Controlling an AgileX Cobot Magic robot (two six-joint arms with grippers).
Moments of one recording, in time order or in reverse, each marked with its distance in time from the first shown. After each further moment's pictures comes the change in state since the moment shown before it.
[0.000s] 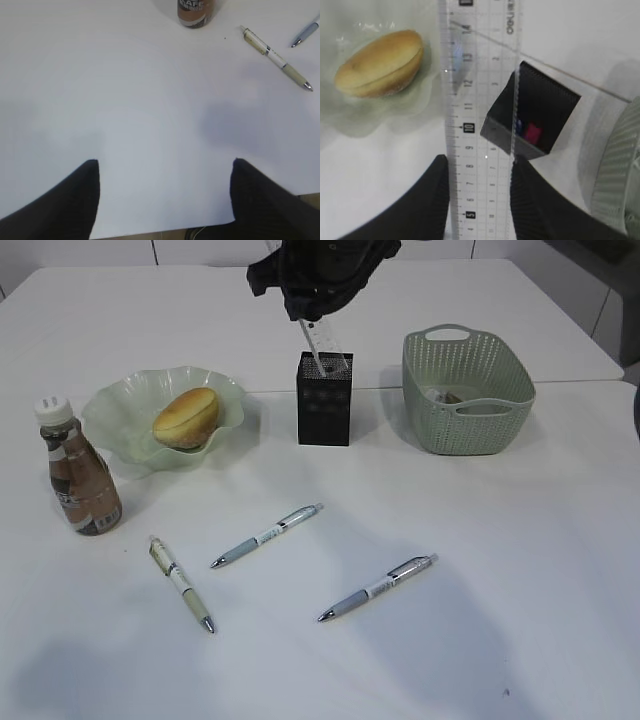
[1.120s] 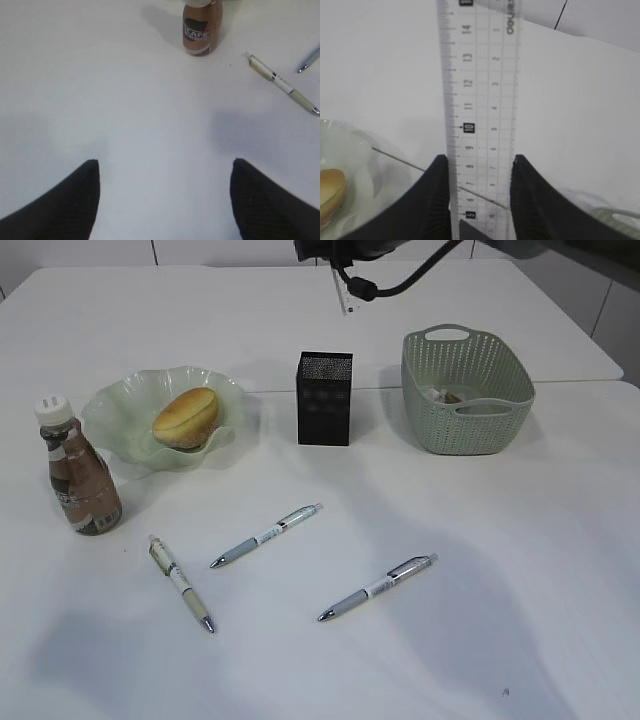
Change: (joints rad) left arm 0.000 0.044 0.000 0.046 -0.095 0.000; right arm -0.135 -0.003 0.166 -0.087 -0.624 -0.015
